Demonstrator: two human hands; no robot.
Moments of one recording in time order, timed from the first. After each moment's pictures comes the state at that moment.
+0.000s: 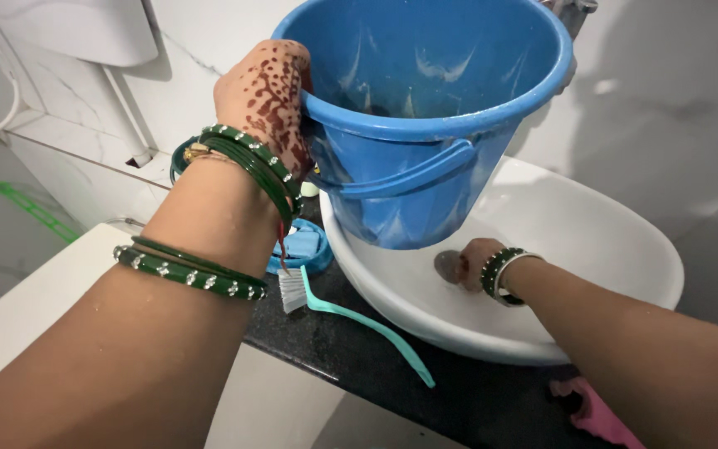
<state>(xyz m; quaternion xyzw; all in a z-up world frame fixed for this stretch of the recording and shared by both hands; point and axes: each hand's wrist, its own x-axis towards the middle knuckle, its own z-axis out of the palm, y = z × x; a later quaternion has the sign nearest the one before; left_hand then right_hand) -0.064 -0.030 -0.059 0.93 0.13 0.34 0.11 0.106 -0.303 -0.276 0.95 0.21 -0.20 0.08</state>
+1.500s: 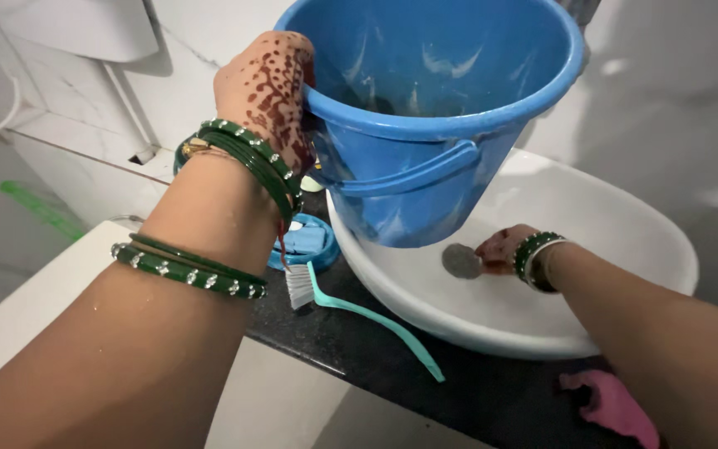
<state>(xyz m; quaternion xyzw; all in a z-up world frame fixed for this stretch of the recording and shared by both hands) -0.074 -0.029 -0.044 0.94 0.13 0.29 0.06 0.187 -0.350 -0.327 0.86 0.47 -0.14 0.17</state>
